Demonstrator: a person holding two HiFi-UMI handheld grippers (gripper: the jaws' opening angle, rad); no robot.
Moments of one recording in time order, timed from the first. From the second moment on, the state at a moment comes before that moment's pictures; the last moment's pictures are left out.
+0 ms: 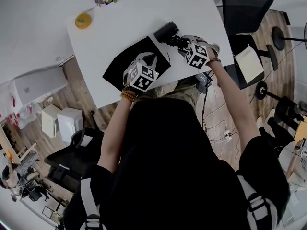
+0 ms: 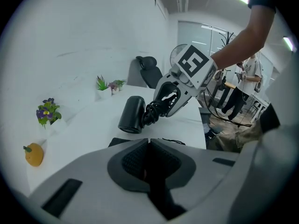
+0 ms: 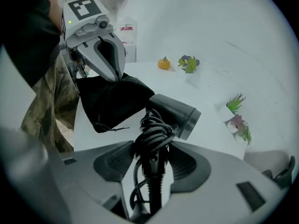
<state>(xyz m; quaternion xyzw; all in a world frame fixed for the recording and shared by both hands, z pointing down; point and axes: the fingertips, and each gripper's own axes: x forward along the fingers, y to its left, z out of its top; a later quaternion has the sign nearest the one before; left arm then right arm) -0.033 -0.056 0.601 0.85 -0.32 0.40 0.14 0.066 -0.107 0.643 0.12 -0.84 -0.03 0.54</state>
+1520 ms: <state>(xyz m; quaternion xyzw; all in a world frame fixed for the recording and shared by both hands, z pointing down) -0.035 -0.062 0.604 0.85 -0.32 0.39 0.15 0.051 -0.051 0.619 0.09 -0.89 0.04 0.45</state>
